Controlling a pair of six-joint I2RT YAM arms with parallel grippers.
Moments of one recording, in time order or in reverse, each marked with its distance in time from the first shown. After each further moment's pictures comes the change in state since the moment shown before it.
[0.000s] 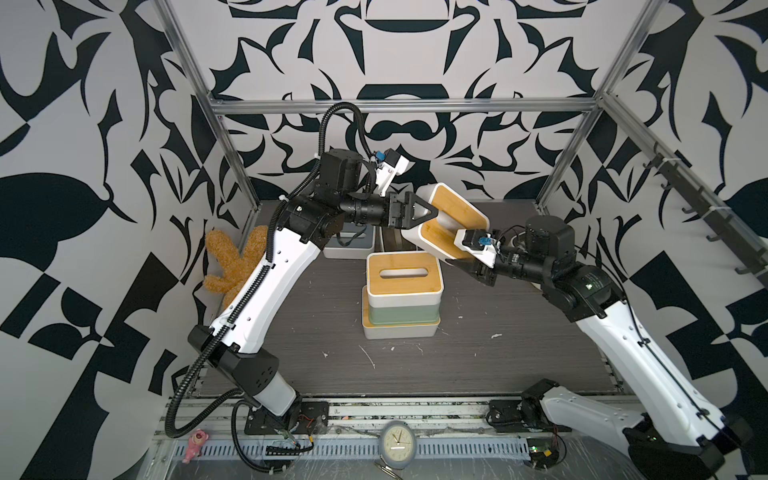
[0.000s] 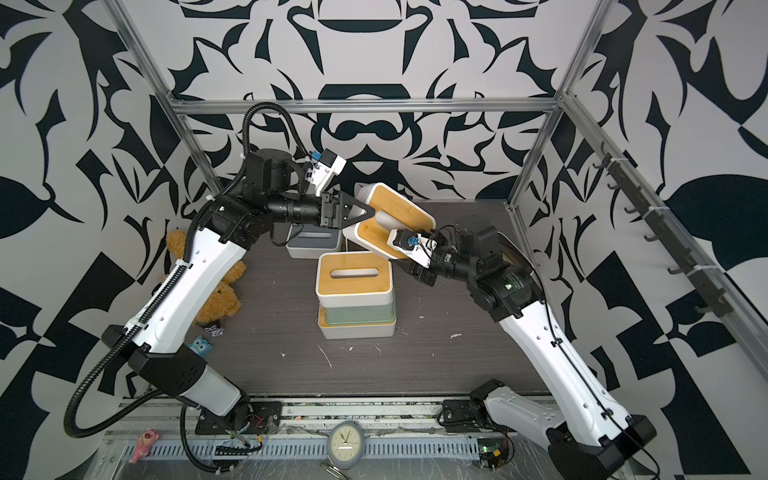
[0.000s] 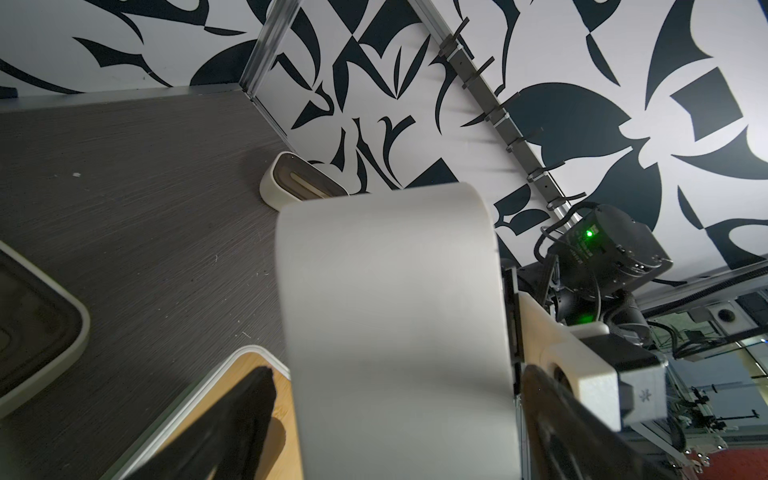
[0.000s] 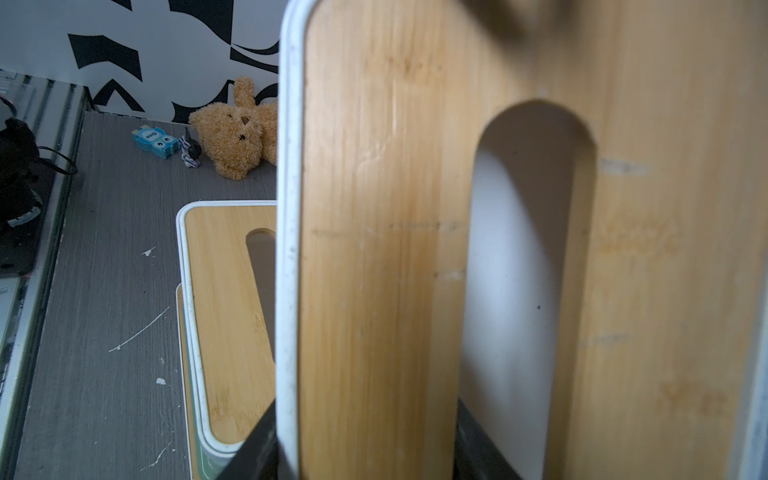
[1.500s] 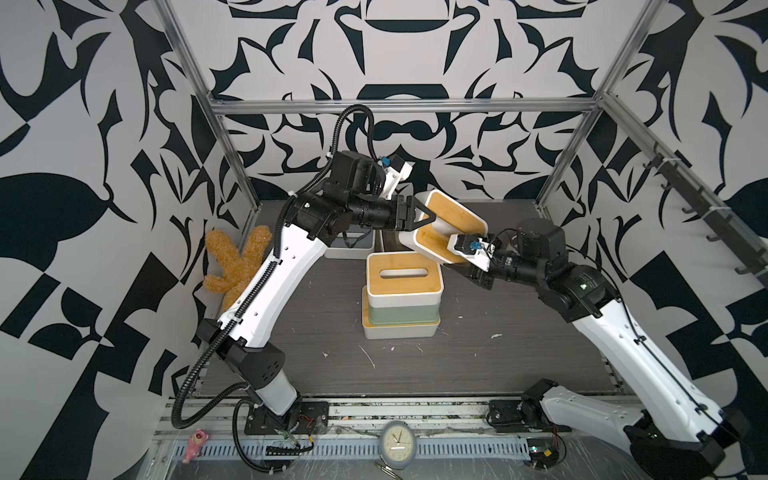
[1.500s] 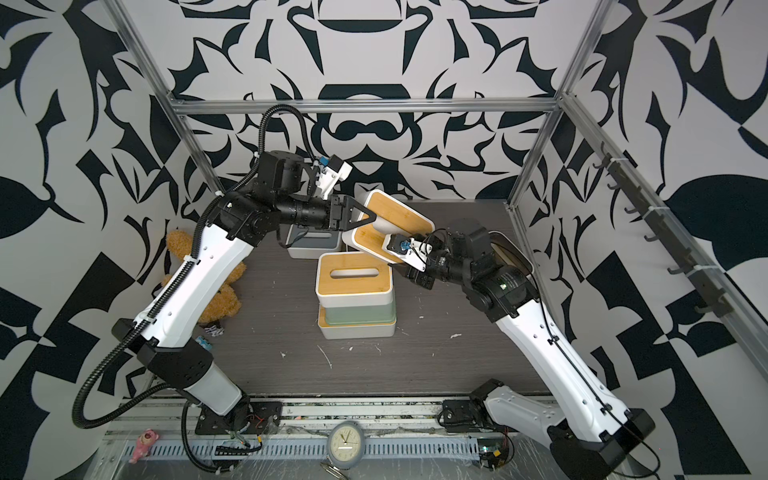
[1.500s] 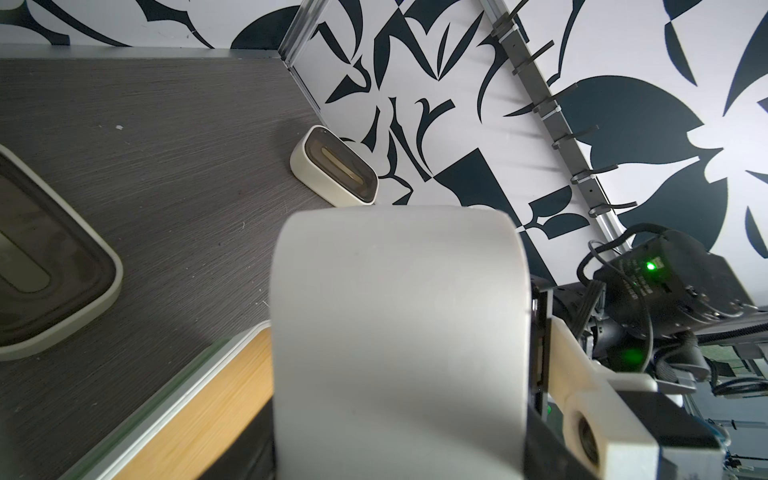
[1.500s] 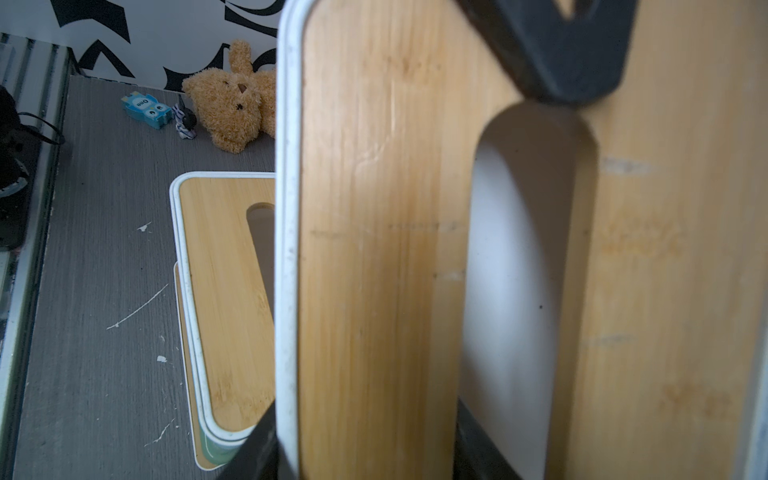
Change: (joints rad) left arm -0.030 0.043 0.051 -0.106 -0.096 -0.021; right arm 0.046 0.011 -0.004 -0.040 0.080 -0.009
